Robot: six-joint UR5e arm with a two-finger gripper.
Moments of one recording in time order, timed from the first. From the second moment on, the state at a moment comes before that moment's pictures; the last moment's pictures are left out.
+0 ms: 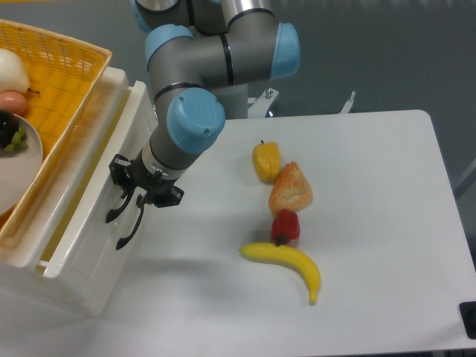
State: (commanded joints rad) arm 2.25 -1.86 -1.50 -1.49 1.08 0.60
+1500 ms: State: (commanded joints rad) arm 2.26 -1.83 -1.52 -1.49 1.09 0.60
